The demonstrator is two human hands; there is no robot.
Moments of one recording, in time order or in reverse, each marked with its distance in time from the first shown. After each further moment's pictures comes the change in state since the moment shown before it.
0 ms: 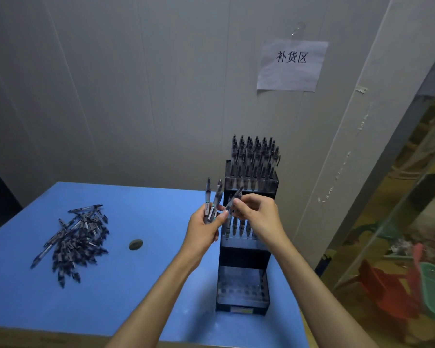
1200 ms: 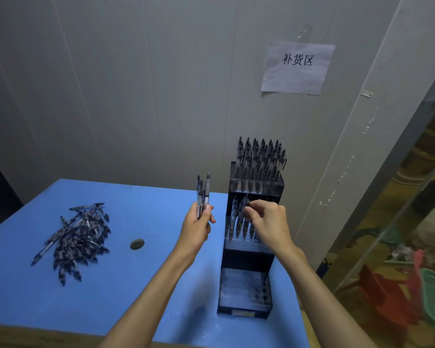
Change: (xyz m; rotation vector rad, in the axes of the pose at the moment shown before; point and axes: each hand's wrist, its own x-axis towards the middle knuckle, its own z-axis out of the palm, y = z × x) left_hand 0.012 -0.006 -0.022 -0.002 0.050 -0.062; right_hand 0.008 0.021 -0.003 -0.417 0.110 -0.145
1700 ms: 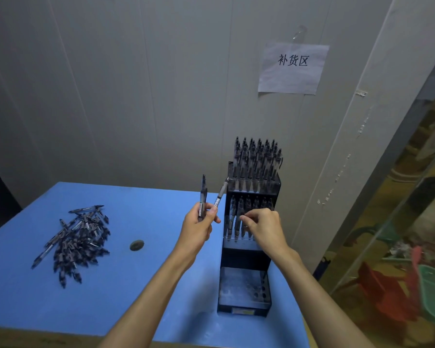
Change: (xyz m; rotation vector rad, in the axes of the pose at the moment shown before) left_hand -0.007 0.005 0.003 -0.047 -0.044 0.022; right_hand -0.007 0.014 0.010 -0.115 -0.102 0.086
